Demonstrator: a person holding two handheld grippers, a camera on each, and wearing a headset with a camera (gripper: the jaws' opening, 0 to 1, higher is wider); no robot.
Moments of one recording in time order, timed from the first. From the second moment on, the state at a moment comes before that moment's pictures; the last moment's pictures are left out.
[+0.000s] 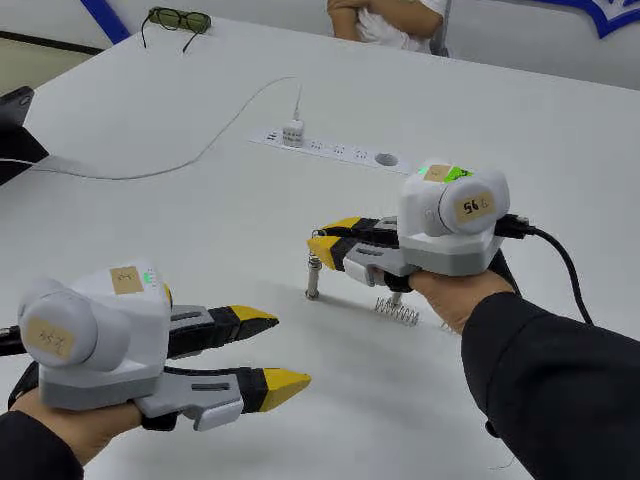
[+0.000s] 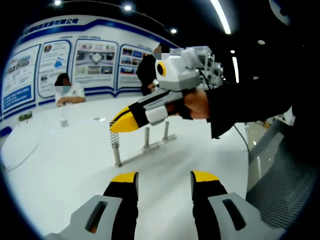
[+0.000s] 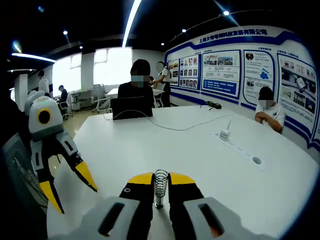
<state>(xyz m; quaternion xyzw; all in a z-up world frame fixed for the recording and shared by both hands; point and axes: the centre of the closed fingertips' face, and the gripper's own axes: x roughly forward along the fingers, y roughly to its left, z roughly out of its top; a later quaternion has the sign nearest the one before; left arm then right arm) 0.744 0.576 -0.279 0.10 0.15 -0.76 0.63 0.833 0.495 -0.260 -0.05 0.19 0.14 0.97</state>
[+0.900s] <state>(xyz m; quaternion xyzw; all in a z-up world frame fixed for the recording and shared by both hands) 0.745 0.576 -0.282 0.10 0.16 -0.75 0.63 0.836 0.486 -0.297 -0.06 0.23 0.11 0.97</state>
